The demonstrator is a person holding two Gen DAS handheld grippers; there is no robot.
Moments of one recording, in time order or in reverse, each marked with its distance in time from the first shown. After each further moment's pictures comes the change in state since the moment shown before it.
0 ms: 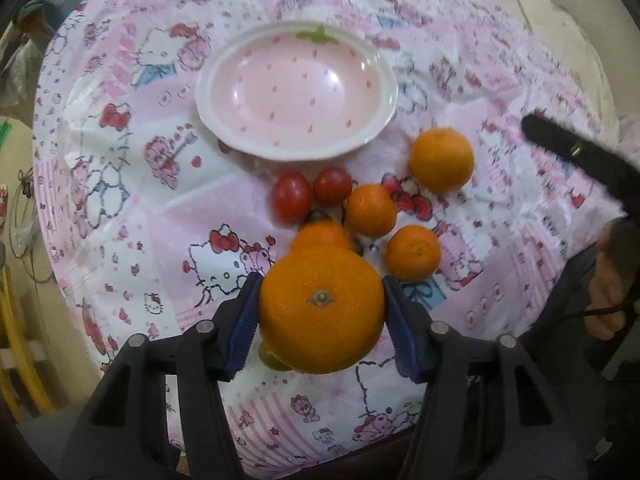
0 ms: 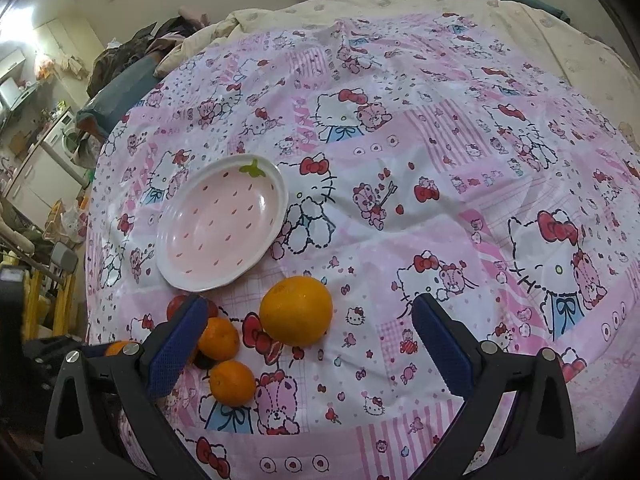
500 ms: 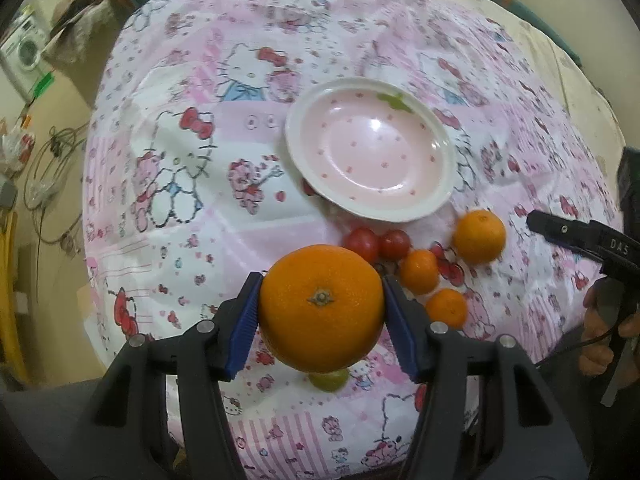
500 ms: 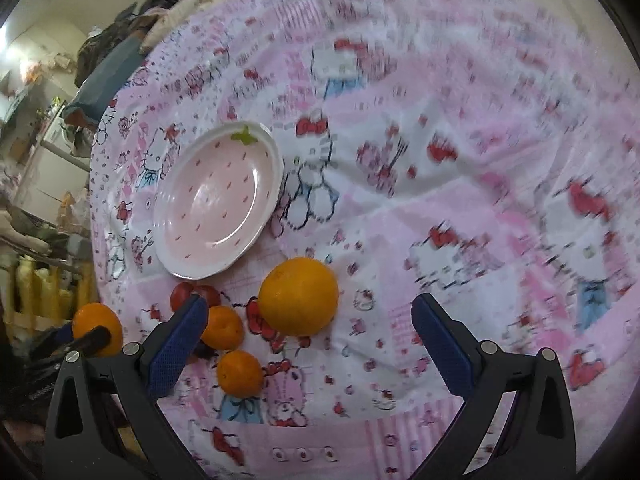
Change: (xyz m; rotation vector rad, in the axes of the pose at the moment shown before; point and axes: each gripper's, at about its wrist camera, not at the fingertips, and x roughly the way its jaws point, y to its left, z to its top) left arm -0.018 0.040 0.010 -0.218 -0.142 0.056; right arm 0.040 -0.019 0.018 0.106 0.220 0.094
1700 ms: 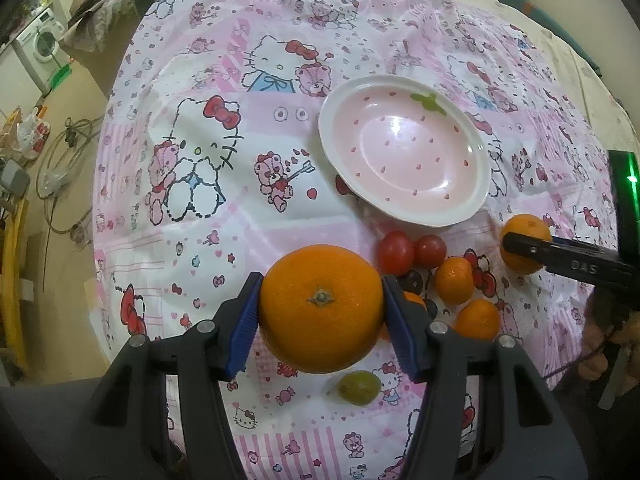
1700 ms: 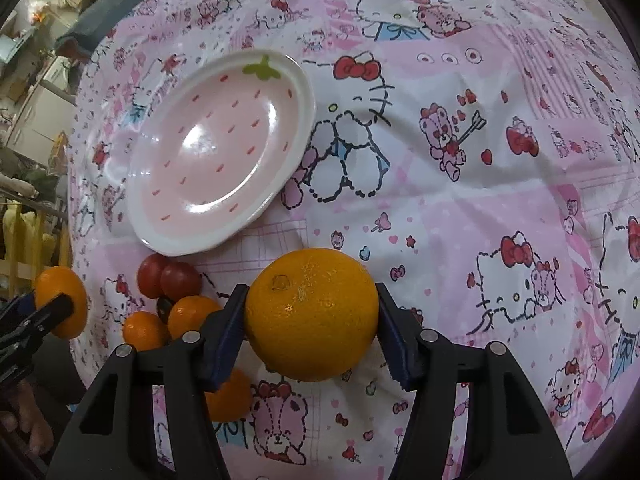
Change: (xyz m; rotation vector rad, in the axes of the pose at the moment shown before) left arm 0.016 0.015 -0.004 -0.038 -0.025 0.060; right arm 0.061 0.028 0.004 -0.163 0.123 -0.061
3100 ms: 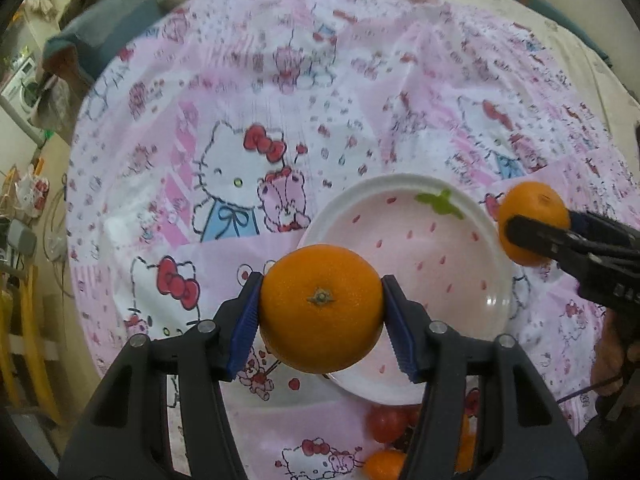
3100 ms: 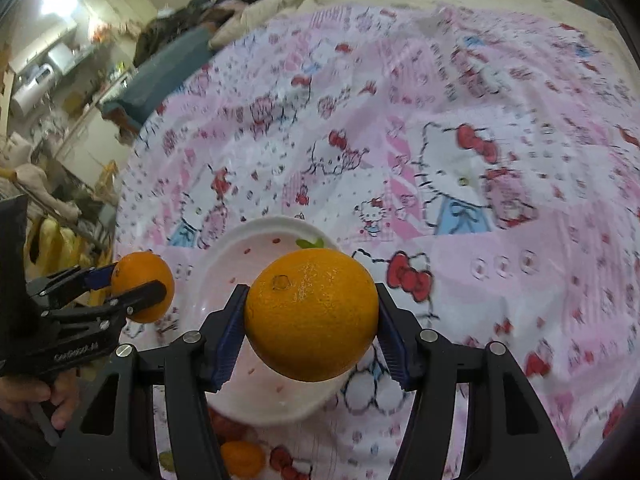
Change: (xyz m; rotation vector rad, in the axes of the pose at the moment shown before) left arm 0.055 -0.037 0.138 0.120 -0.008 0.065; right arm -0.014 0.013 0.125 -0.134 -0.204 0.157
